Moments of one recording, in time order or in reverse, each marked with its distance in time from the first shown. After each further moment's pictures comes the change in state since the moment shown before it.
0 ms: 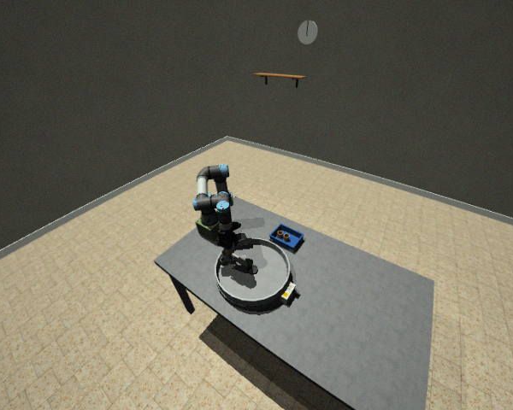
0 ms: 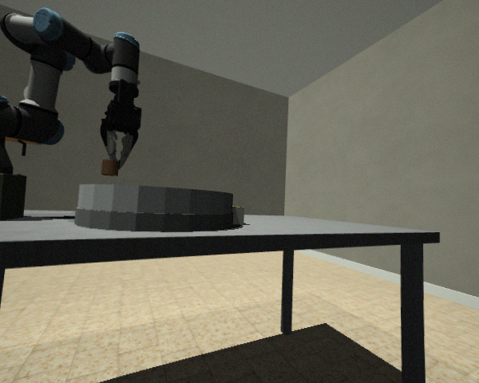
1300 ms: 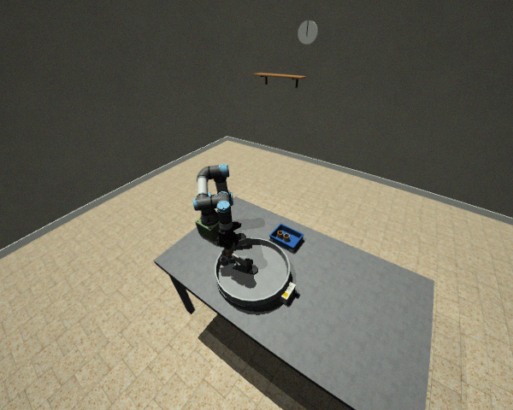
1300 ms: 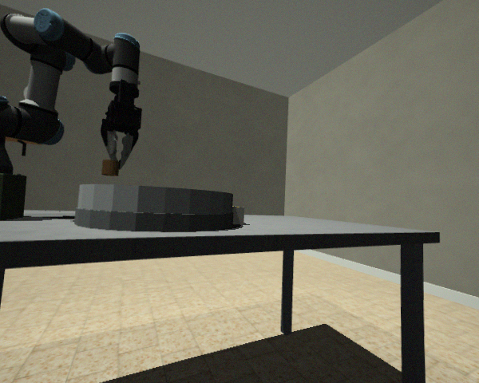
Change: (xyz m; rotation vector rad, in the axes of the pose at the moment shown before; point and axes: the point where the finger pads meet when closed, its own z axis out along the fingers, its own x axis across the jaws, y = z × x) arm 0.001 -0.002 0.000 0.000 0.000 0.000
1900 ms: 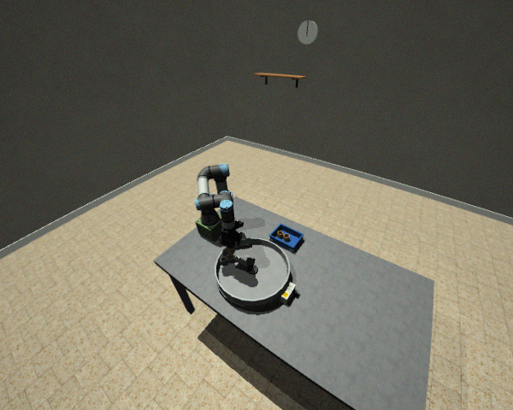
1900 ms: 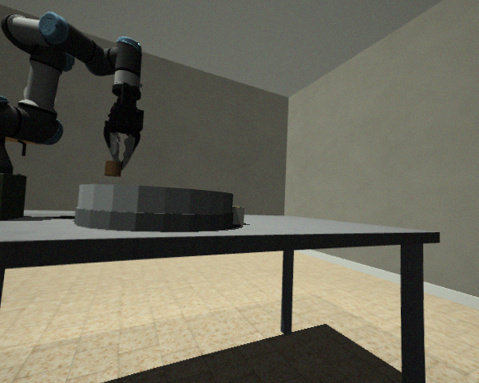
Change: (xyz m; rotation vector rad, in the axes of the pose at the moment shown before) arm 0.008 -0.011 0.000 0.000 0.000 0.000
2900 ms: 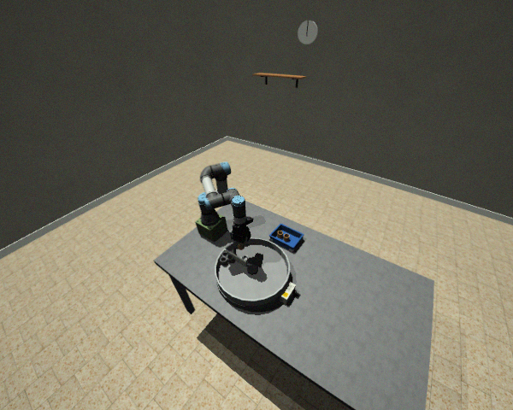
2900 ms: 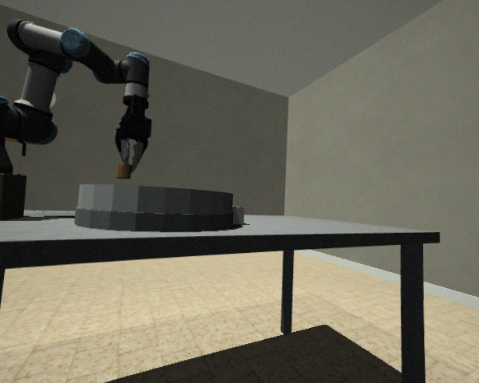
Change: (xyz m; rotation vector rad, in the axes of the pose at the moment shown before) arm 0.036 -0.052 0.000 0.000 0.000 0.000
